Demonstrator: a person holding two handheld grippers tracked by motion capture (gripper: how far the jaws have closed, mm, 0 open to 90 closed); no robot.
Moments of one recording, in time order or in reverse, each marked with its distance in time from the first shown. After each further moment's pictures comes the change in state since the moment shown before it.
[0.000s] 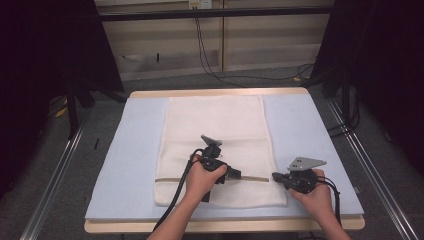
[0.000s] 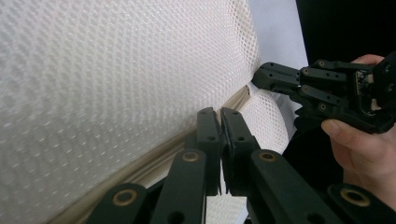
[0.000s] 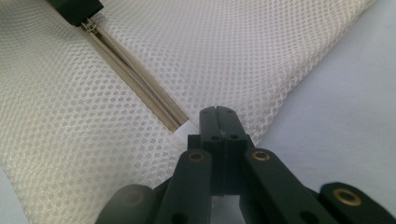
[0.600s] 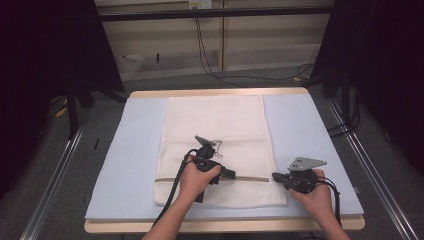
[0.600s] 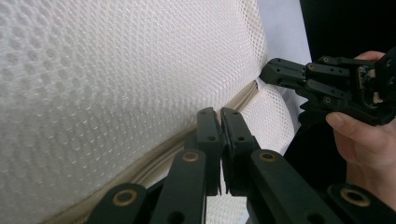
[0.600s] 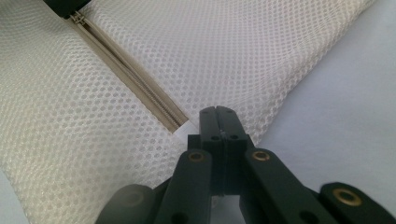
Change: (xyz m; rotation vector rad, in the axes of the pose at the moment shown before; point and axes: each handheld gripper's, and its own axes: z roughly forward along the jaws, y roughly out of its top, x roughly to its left) left arm 0.011 -0.003 -0.013 -0.004 0.002 0.013; right arm 0.000 -0.001 0.000 -0.007 0.004 0.007
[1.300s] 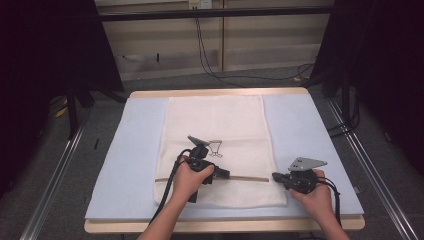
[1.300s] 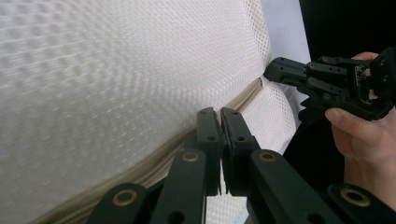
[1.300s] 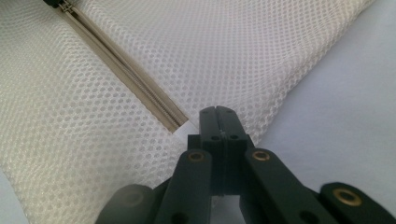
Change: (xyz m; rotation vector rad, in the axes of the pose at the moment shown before) left arm 0.011 -0.004 -0.017 -0.002 0.001 -0.005; right arm 0.000 -0.001 0.000 -0.007 0.001 0.003
